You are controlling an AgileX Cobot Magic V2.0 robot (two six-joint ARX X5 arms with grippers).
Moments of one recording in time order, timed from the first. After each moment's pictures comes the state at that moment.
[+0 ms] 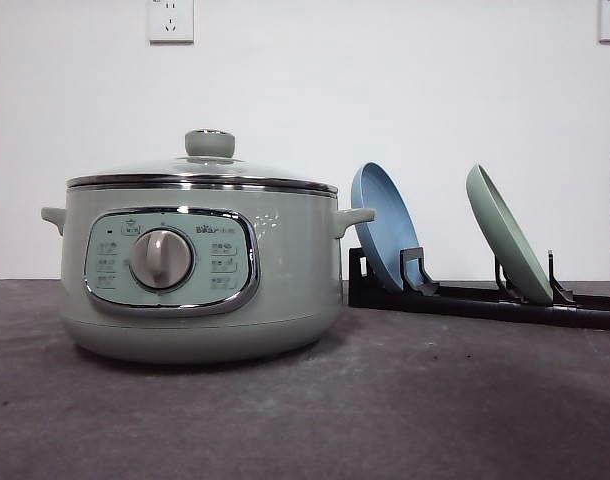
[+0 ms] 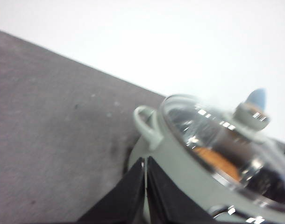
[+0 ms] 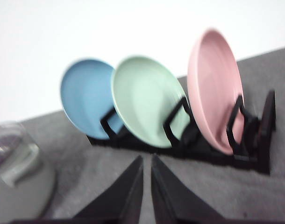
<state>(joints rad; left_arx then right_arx) -0.07 0.01 0.18 -0.21 0.07 -0.43 -0.14 0.05 0.28 -0.29 -0.26 0.34</state>
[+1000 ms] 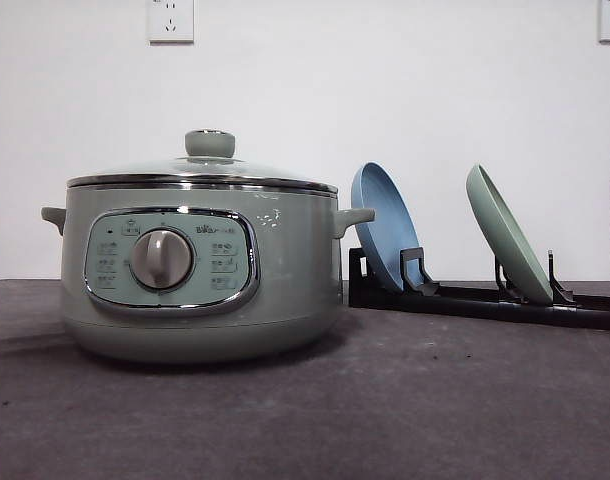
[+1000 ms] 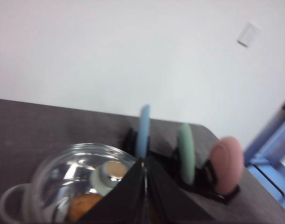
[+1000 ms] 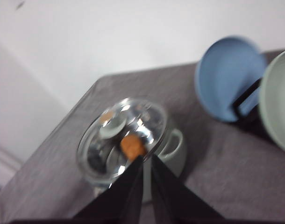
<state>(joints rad) -0.19 0.63 1.01 -0.44 0.33 -0.38 0.03 0.70 1.05 -0.65 -0.63 0.32</state>
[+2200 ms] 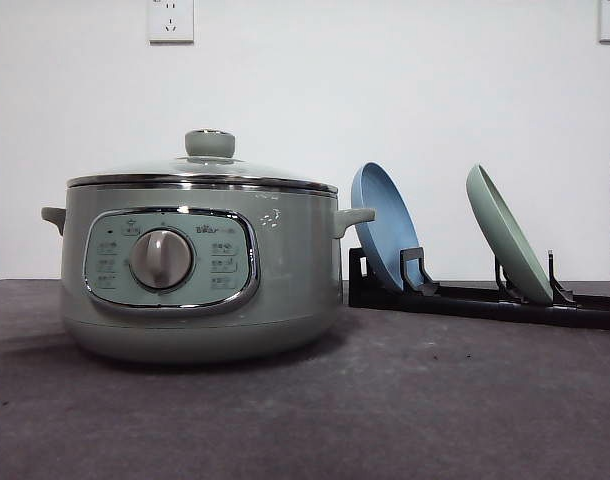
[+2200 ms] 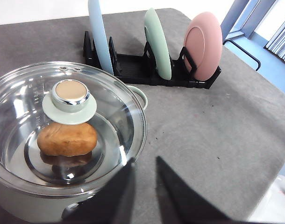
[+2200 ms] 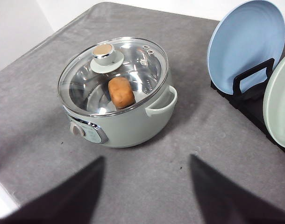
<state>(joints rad) -0.32 0.86 1.11 -0.72 0.47 -0.05 0.15 0.77 1.13 -0.89 -0.54 -0.05</state>
